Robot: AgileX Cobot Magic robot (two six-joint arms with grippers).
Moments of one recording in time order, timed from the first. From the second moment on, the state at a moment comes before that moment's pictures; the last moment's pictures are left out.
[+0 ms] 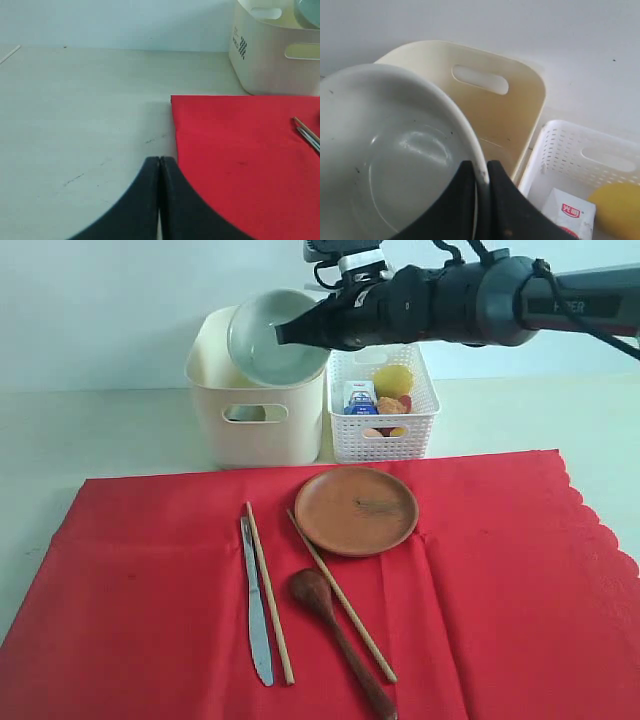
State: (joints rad) left arm -0.05 0.01 0.00 0.10 0.37 -0.13; right arm 0.44 2.23 -1.76 0.19 0.09 -0.15
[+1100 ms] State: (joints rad) left arm -0.05 0.01 0.00 0.10 0.37 -0.13; right arm 0.44 2.13 -1.76 0.21 0.40 -0.14
